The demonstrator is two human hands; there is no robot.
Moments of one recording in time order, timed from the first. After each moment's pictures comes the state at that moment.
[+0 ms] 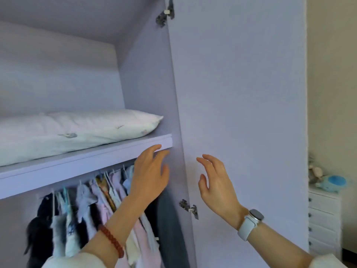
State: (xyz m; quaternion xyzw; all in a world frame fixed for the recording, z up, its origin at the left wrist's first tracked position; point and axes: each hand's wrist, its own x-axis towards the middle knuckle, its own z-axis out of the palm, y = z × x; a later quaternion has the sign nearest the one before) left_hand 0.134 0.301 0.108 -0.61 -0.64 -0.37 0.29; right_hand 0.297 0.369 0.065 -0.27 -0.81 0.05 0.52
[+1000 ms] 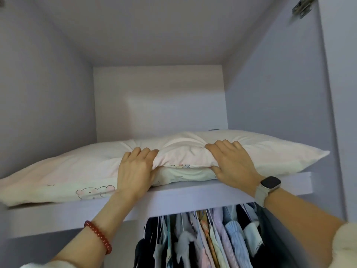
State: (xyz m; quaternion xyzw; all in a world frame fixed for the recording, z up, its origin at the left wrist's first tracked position) left_hand -0.105 0.191 0.195 -0.36 -0.73 -0.12 0.57; right_hand 0.006 0.410 0.198 0.00 -0.85 -0.18 0.49
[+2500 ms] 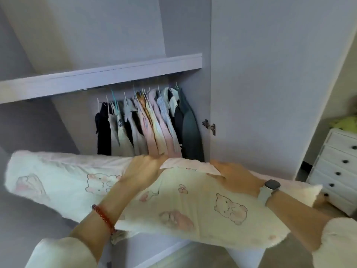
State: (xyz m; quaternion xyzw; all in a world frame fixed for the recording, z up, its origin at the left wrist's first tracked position) left_hand 0.202 0.137 -0.030 -0.60 -0.79 -0.04 0.15; right_hand 0.381 0.329 -0.081 -0.14 -0.97 0.13 0.13
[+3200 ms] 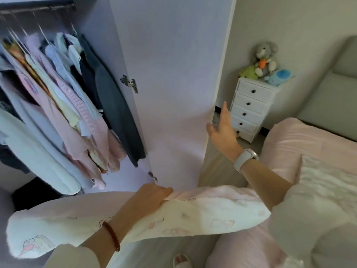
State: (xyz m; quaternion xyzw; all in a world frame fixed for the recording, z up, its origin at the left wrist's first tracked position) left_hand 0.334 0.210 -0.235 -0.77 -0.62 -0.06 -0.08; right_hand 0.517 0.380 -0.126 -0.46 -0.74 0.32 0.38
